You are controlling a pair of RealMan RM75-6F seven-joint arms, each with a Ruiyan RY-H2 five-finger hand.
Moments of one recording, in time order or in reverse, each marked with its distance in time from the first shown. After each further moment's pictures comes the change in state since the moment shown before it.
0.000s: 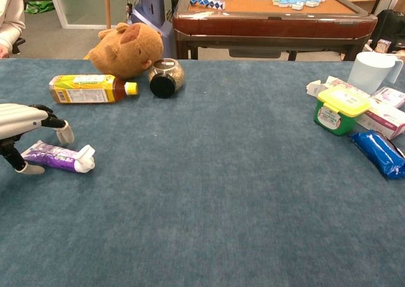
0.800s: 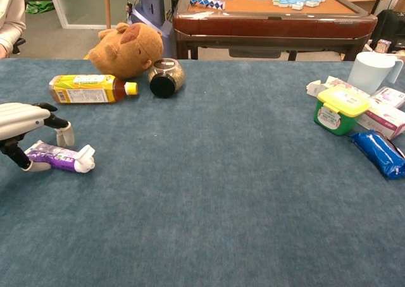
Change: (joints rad) left arm 0.009 -0.047 0.014 0.094 0.072 0.061 -0.097; right arm -0.004 0.006 -0.001 -0.017 -0.006 0.003 -0.014
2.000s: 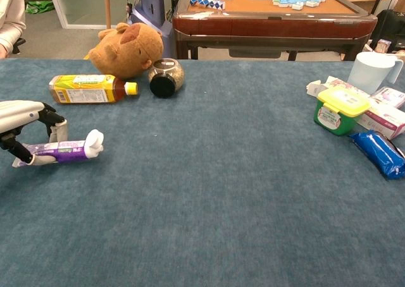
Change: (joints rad) left arm 0.014 -0.050 -0.001 0.127 0.061 0.077 -0.250; right arm 0.007 0.011 -0.003 -0.030 -0.021 -0.011 -0.021
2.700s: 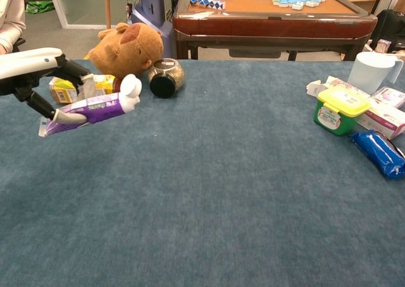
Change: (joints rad) left arm -0.107 0.203 -0.072 -0.377 0.031 -0.028 -0.184; right arm 0.286 0.024 0.049 -0.200 -0.193 -0.282 -0.096
